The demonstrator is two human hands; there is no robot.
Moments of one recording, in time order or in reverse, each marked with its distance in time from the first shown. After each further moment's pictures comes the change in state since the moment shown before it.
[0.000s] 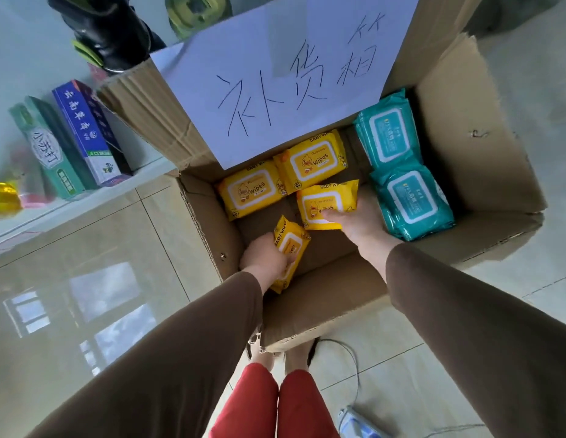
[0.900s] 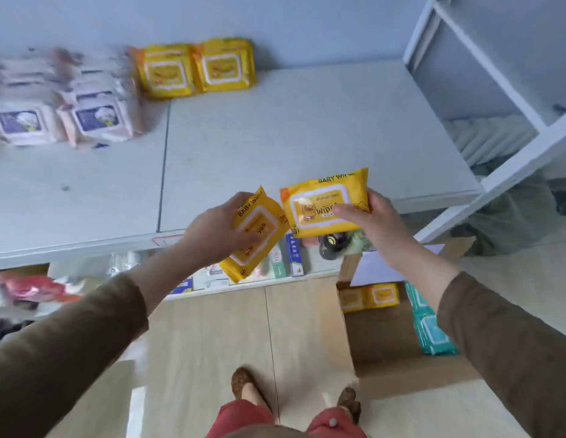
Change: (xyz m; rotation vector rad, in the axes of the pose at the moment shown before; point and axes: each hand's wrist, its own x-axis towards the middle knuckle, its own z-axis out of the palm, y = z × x) left_hand -0.477 -0.206 -0.531 -0.184 0.540 0.402; right_hand -0.482 -0.482 0.032 0.067 -0.320 -0.723
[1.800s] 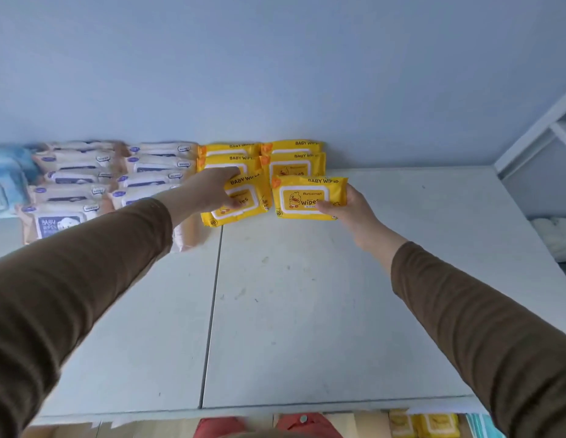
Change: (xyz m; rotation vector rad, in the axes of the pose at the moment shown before) left_hand 0.308 -0.096 -0.247 0.274 0.102 -0.067; right_hand 0.369 -0.096 0.129 0.068 -0.099 -0.039
